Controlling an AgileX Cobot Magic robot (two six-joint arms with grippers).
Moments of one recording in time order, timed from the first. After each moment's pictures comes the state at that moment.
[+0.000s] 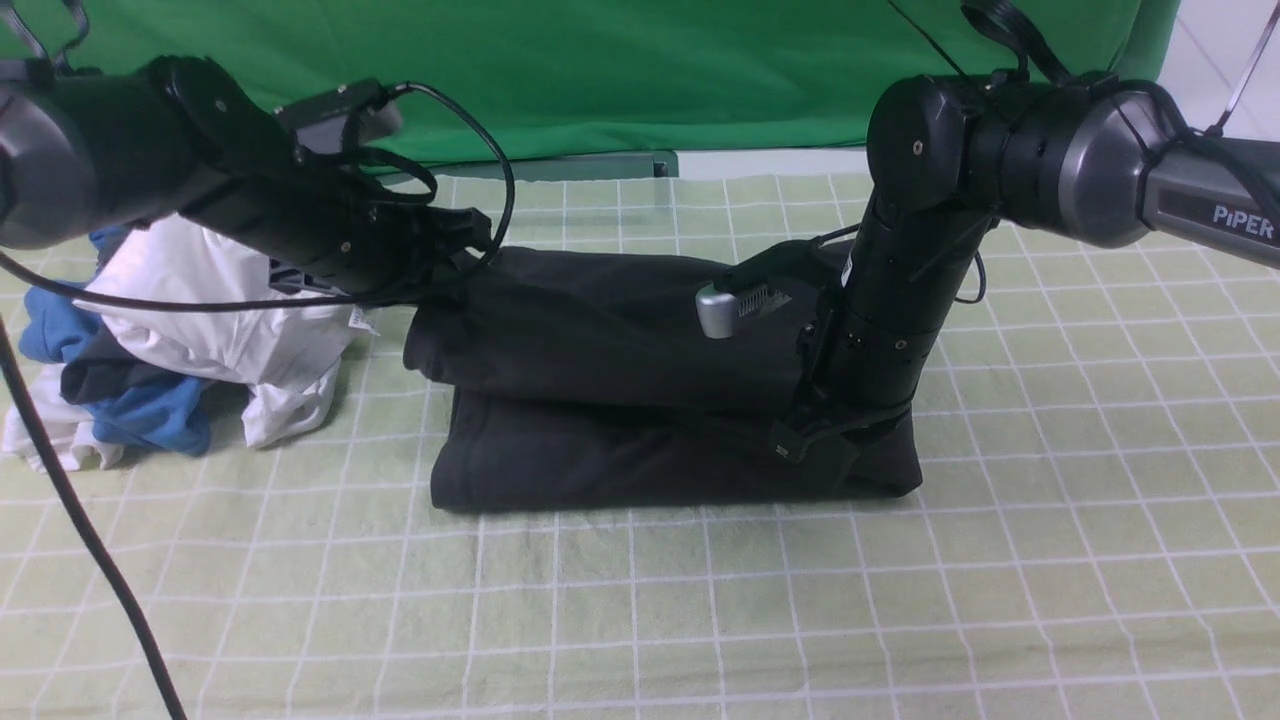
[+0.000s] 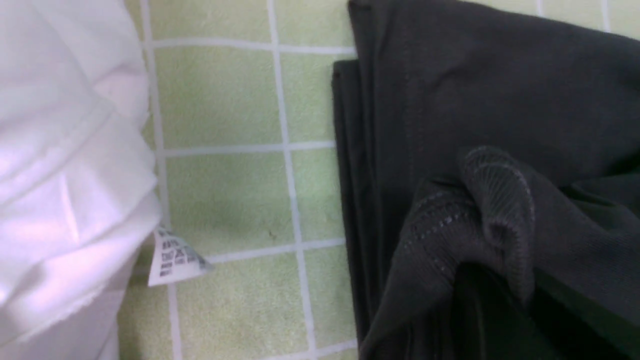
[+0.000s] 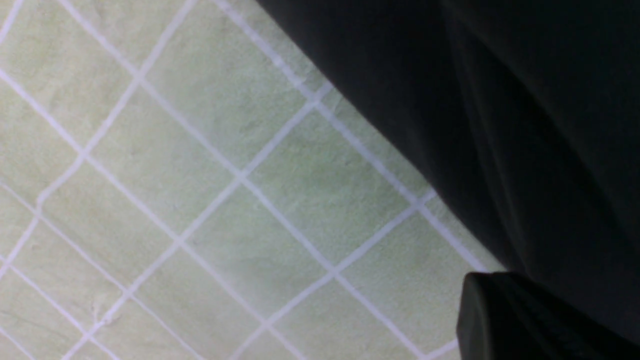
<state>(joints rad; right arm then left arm) 0.50 2.10 -1.62 0.34 1.16 -0.42 -0.06 1.91 -1.33 -0.54 0.59 0.25</state>
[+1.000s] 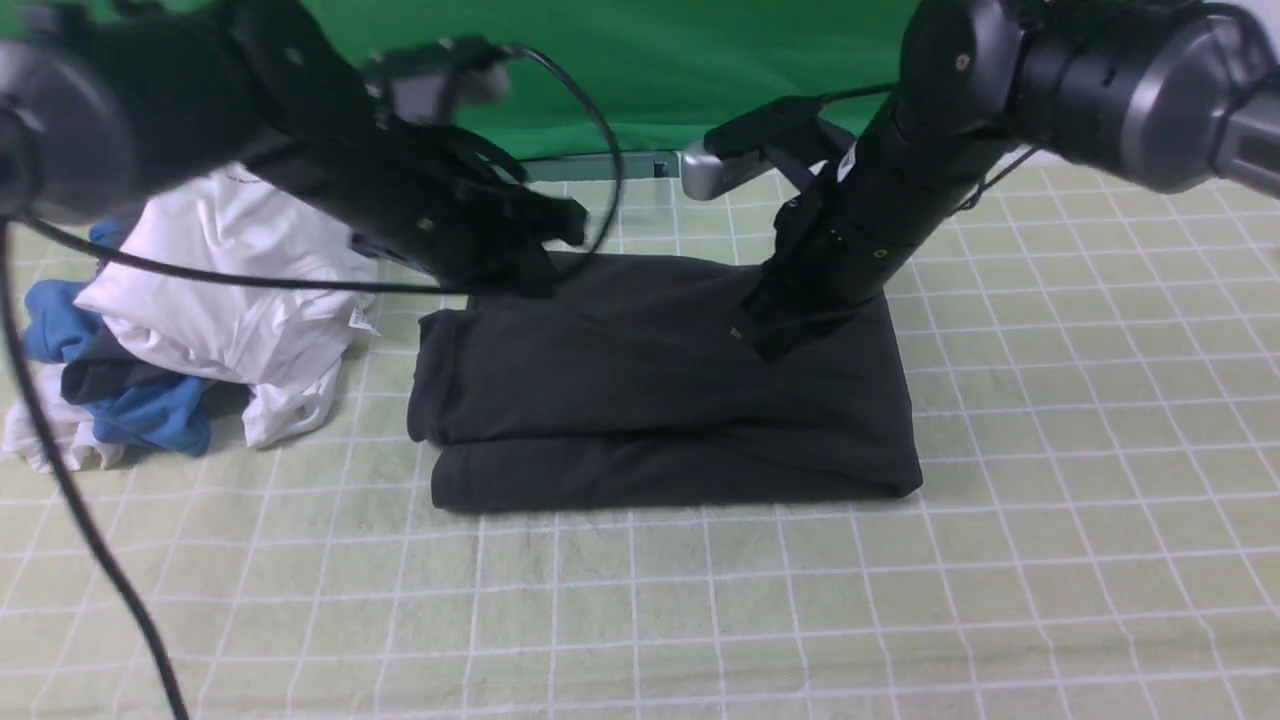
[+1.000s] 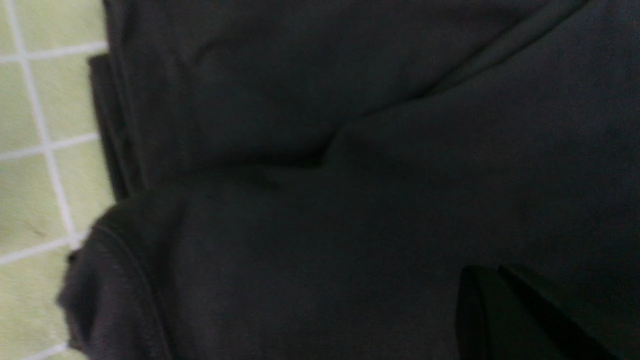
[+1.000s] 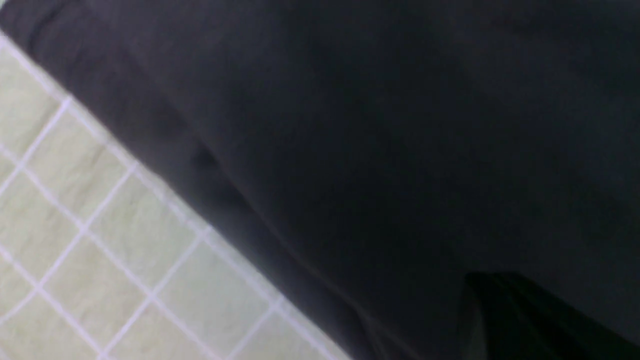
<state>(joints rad) 0.50 2.05 -1.70 0.37 0.94 -0.37 -0.24 1.86 -1.37 -0.47 0.69 0.23</state>
